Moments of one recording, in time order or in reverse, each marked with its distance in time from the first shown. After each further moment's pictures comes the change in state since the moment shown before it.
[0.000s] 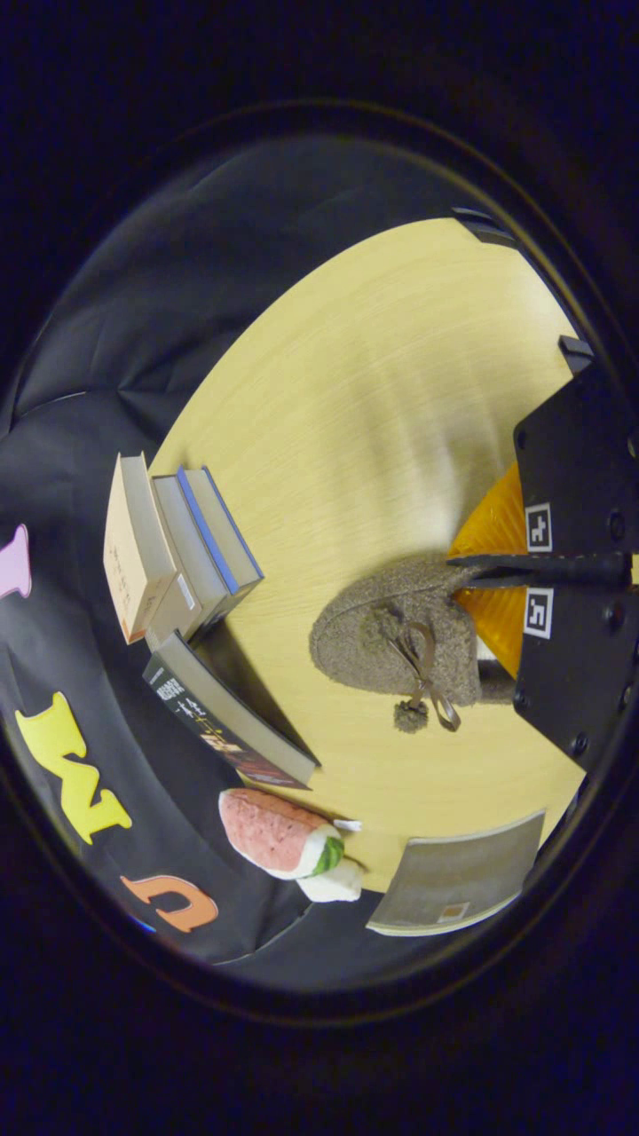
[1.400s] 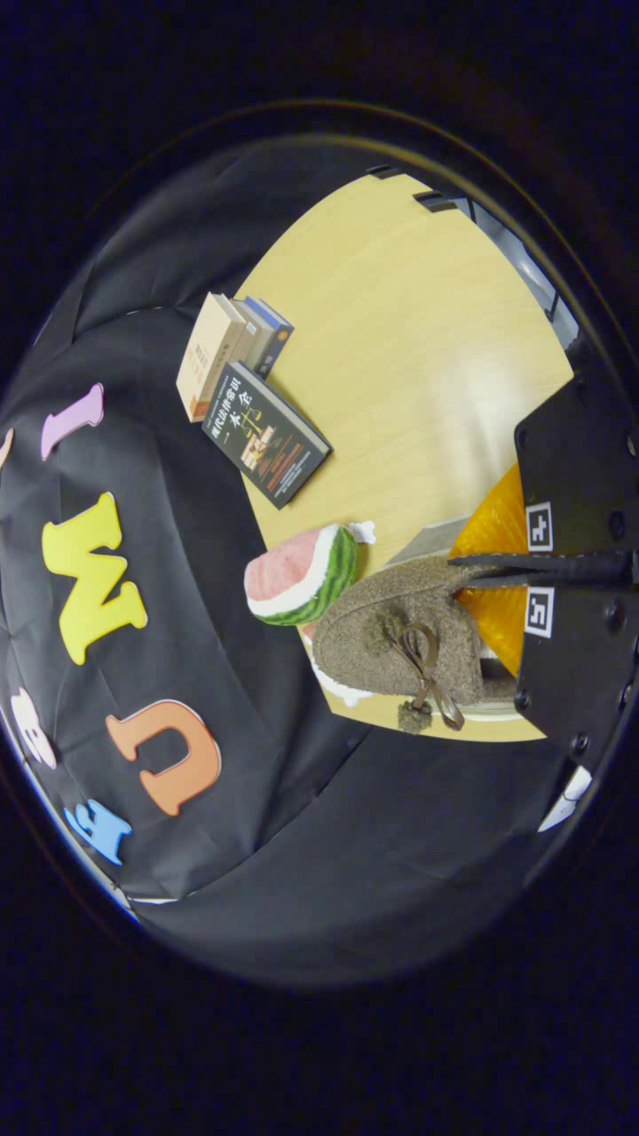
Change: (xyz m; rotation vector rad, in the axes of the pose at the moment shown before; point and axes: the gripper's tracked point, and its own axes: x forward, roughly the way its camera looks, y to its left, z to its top) arm -0.132 0.408 -0.071 -0.035 -0.142 0.155
